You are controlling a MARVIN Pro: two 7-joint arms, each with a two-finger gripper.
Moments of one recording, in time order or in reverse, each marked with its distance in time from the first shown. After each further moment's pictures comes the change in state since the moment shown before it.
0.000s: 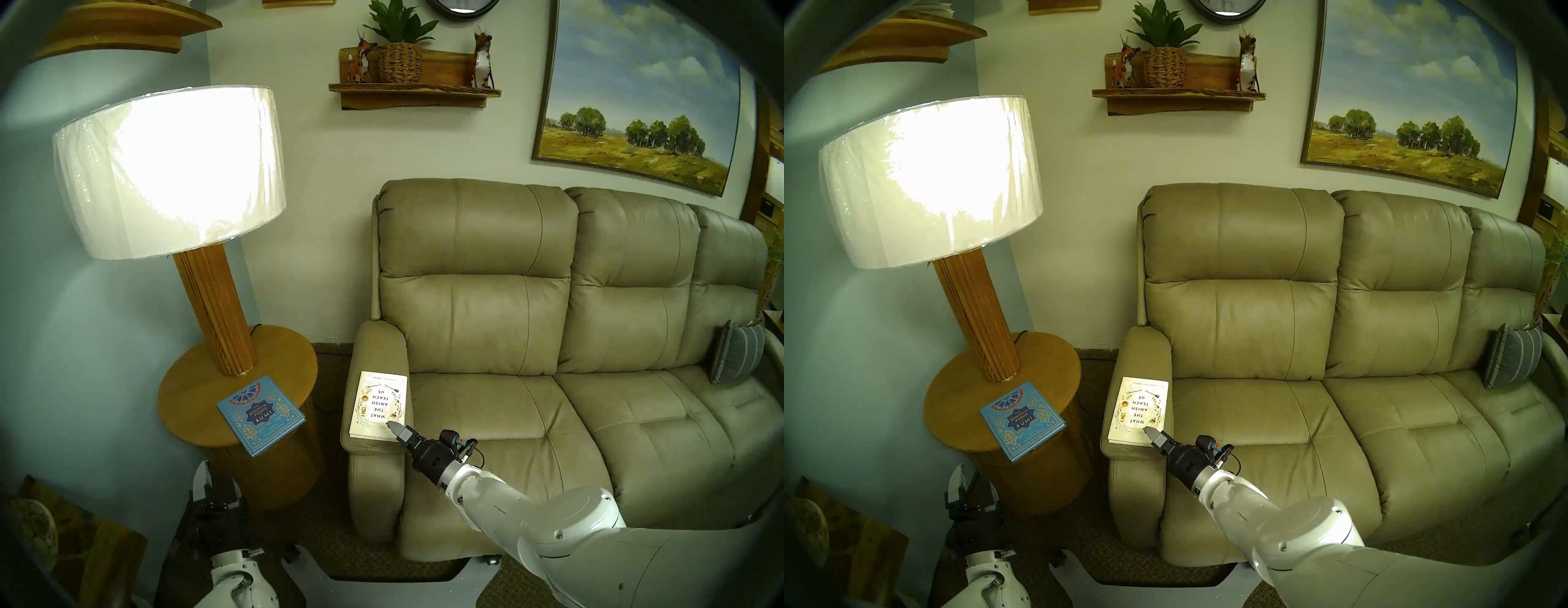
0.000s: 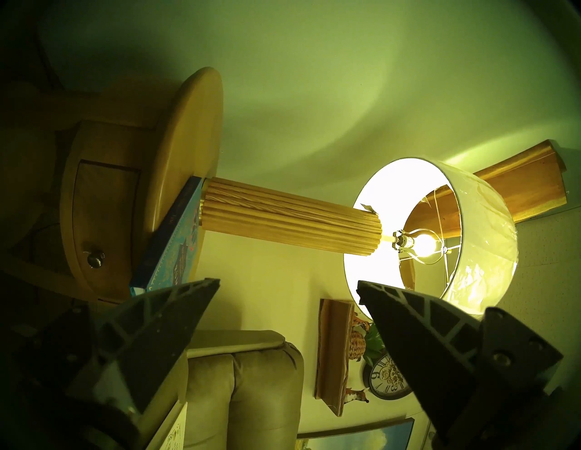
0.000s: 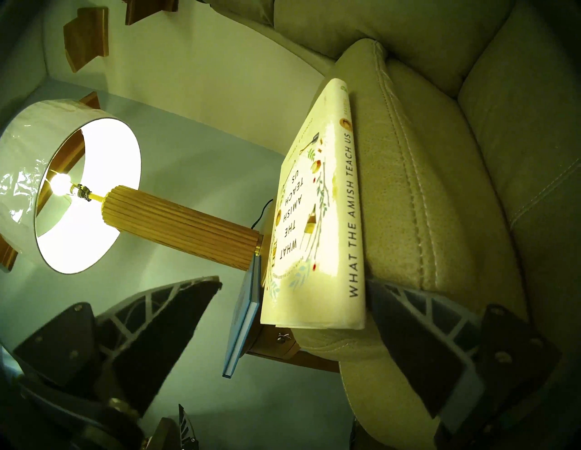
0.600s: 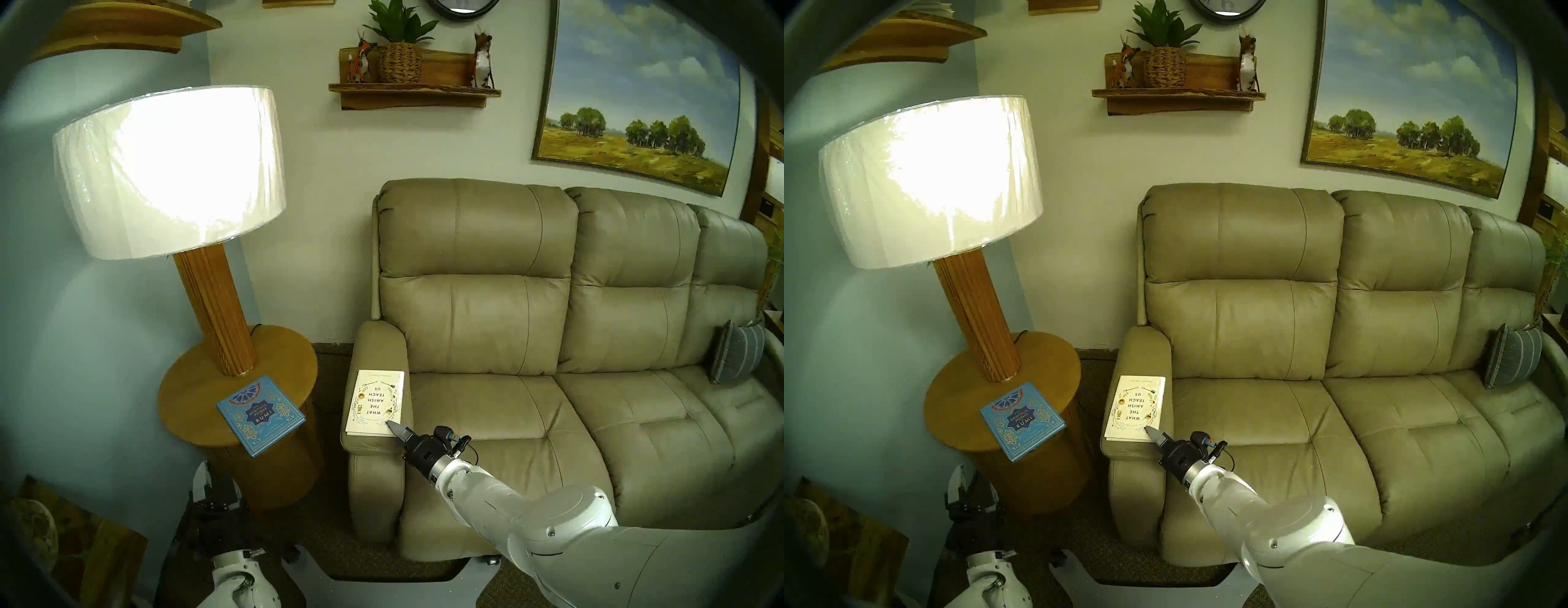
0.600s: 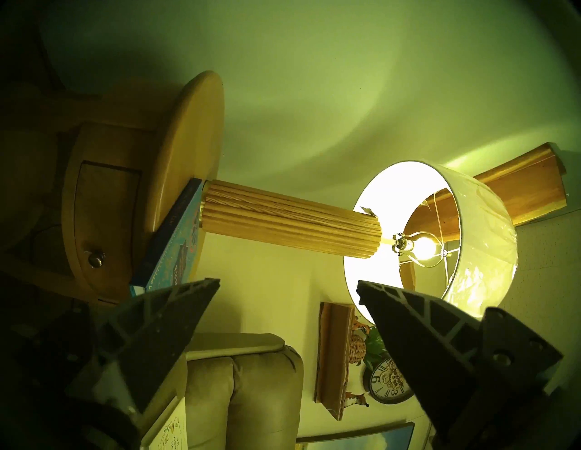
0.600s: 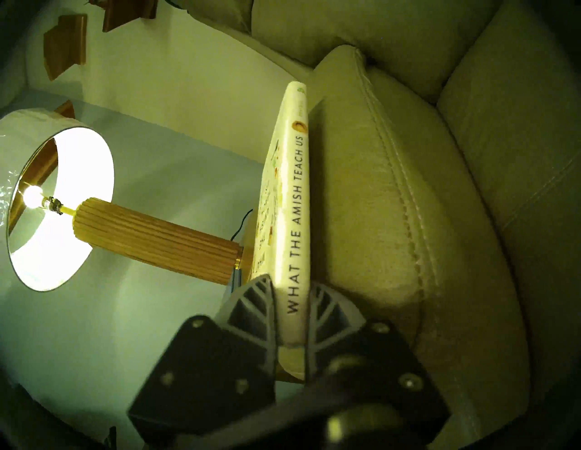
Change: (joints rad) left arm 0.018 -0.028 0.015 -0.037 0.007 -0.050 0.002; right arm 0.012 -0.034 0.006 -0.010 -0.005 -0.038 -0.059
